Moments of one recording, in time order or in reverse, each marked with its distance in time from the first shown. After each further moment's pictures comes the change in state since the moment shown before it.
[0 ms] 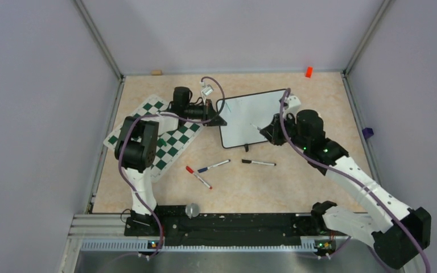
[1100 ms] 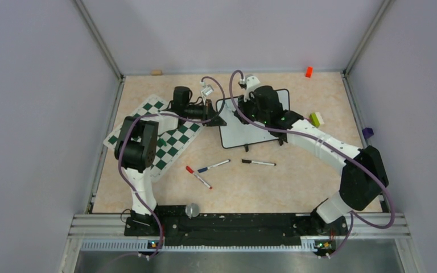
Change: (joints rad) left arm 0.001 0.000 0.014 -0.051 0.010 0.045; right arm 0.164 0.587 0.404 0.102 0.142 -0.148
